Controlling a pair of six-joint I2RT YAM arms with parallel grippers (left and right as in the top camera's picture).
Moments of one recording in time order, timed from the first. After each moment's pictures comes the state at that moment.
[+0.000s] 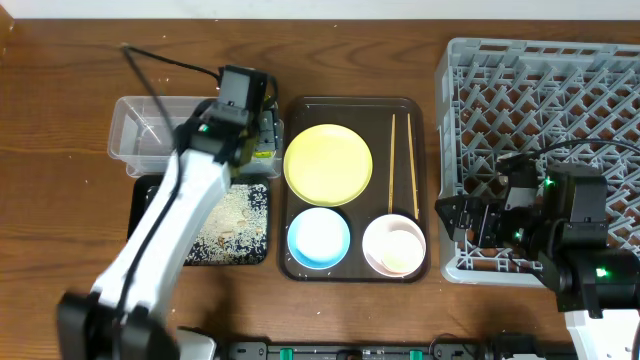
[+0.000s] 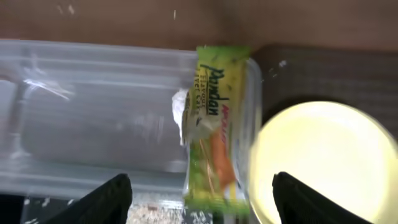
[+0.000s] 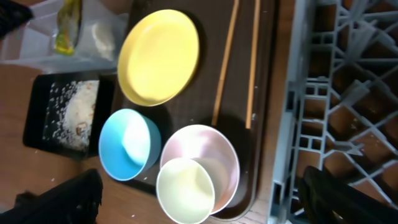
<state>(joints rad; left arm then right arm) -0.29 1.52 1.28 -0.73 -0.21 -0.30 0.04 0.90 0.94 -0.96 -0.45 0.21</state>
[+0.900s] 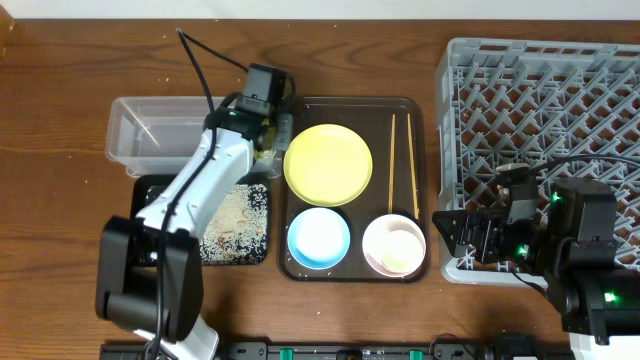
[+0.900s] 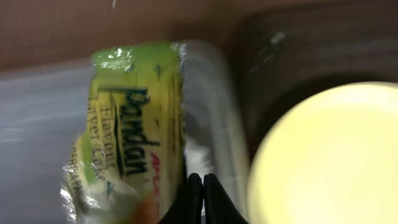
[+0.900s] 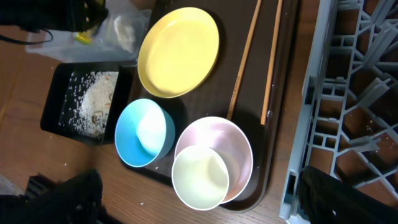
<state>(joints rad) -0.28 1.78 1.29 -0.58 -0.16 -0.12 0.04 0.82 0.94 -1.00 -0.50 0.18</state>
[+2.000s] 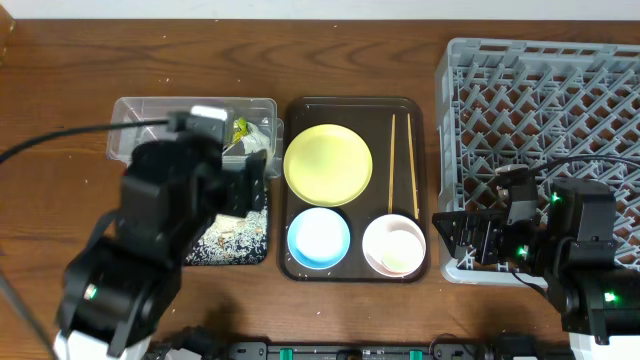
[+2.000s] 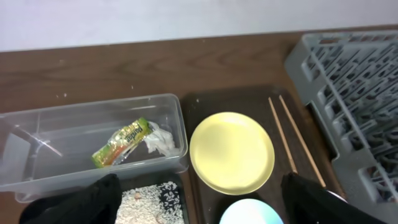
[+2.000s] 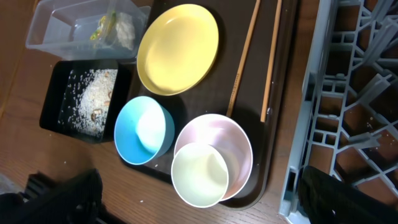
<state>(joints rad) -0.36 0.93 1.28 -0.92 -0.05 -0.17 0.04 0.82 0.94 -1.01 -0.50 0.17</state>
